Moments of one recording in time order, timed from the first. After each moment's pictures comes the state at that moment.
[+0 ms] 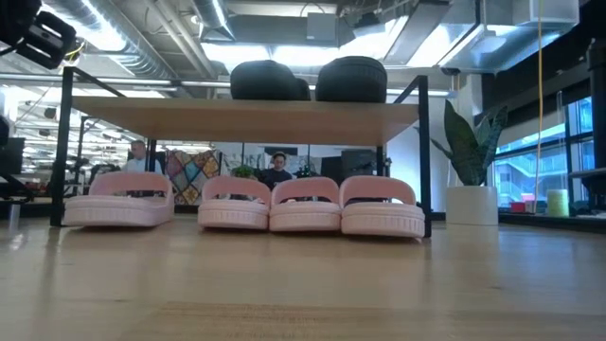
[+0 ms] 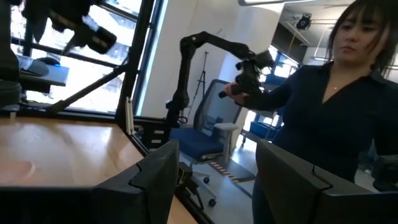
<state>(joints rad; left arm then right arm) -0.83 0.00 0.01 0.19 -0.21 -0.26 0.51 1.36 1.26 -0.73 0.51 0.21</state>
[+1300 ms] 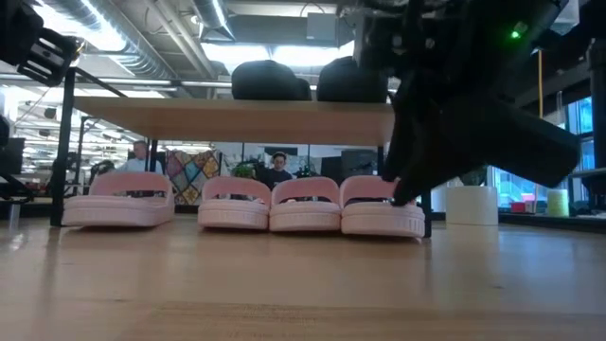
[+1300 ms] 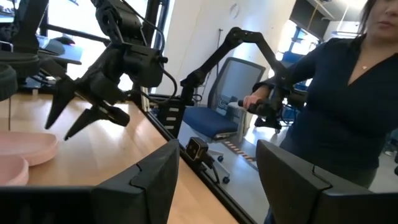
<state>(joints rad) -0.83 0.00 0.01 0.08 -0.25 -0.26 0.54 2.06 1.43 -0.85 0.69 0.40</state>
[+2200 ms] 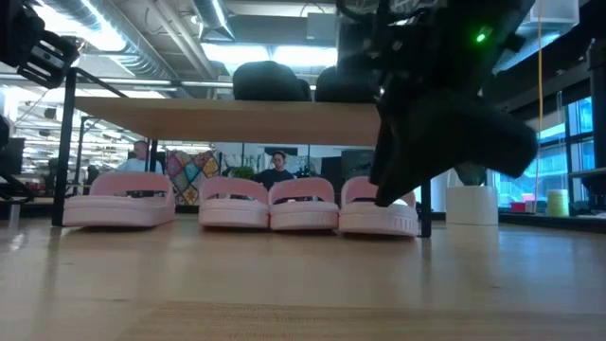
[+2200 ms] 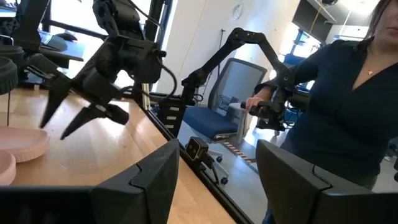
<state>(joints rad) -0.83 0.00 0.01 0.08 -0.26 -0.29 0.49 2.07 1.45 -0.83 0.63 0.39</state>
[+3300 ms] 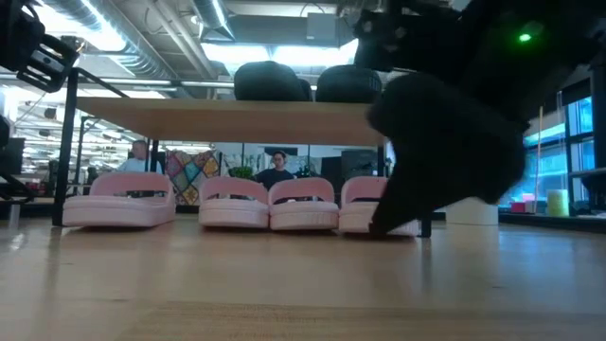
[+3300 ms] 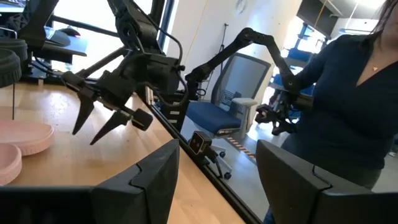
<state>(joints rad) -0.83 0.00 0.01 0.05 -0.27 -0.29 0.61 2.16 1.47 -0.74 0.72 0.99</state>
